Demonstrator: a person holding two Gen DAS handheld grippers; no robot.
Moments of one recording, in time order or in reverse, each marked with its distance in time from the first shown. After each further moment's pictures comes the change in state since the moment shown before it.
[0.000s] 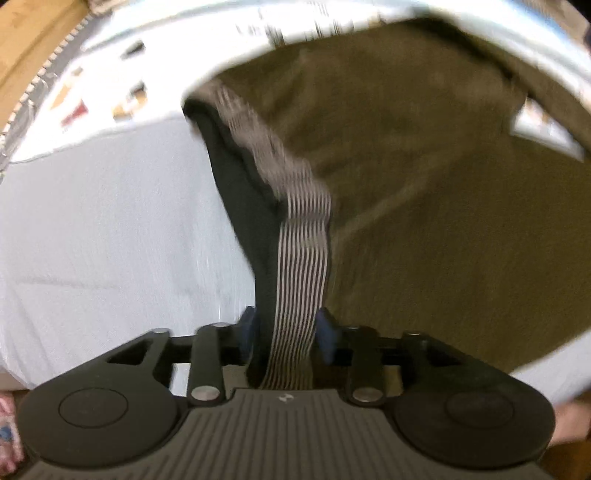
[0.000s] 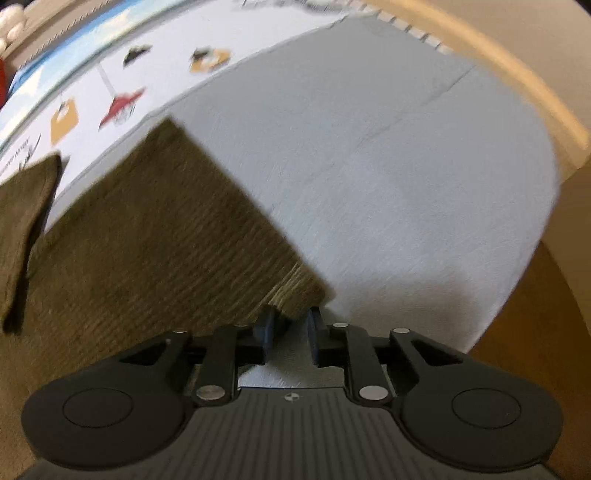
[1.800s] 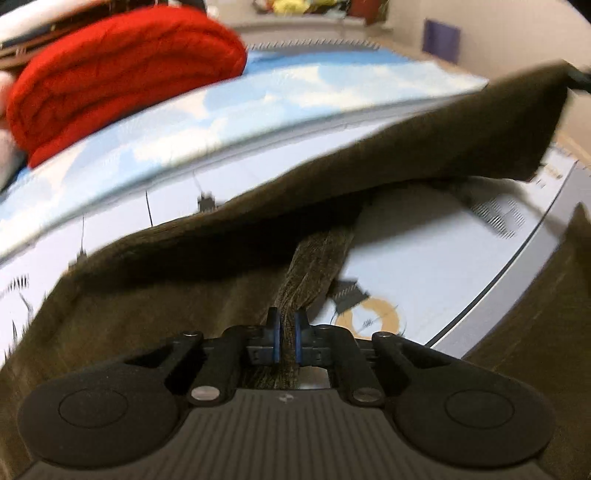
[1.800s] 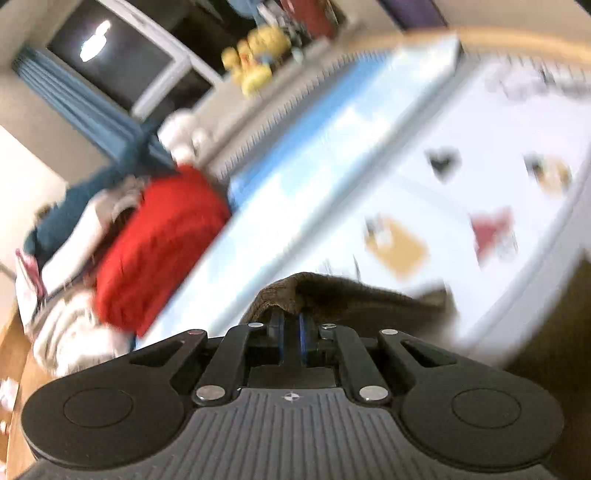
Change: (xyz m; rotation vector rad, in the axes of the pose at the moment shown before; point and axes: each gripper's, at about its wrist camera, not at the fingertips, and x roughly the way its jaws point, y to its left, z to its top) left arm 0.088 -0.292 0.218 0.416 -0.405 -0.316; right arm -0.087 0.251 0.078 0.123 -0.285 0.731
